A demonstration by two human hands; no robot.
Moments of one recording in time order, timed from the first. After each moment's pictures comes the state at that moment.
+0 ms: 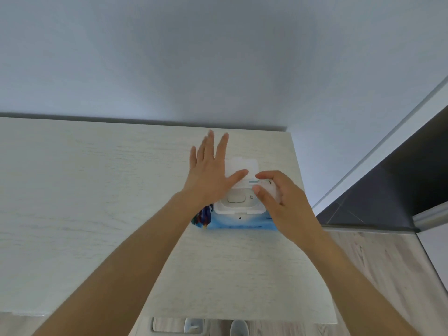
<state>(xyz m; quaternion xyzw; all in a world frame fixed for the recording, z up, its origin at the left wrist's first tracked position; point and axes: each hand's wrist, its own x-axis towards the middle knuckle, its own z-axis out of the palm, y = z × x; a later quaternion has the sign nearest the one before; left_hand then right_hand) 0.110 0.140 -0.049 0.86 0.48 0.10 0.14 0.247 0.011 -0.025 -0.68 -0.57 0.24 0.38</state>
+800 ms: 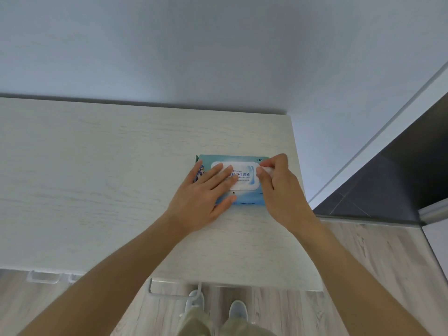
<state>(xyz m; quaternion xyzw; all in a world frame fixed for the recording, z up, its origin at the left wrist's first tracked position) 0.064 0.057 -0.066 0.94 0.31 0.10 -0.05 0.243 -0.006 -0.036 -0.69 -0.57 0.21 0.40</state>
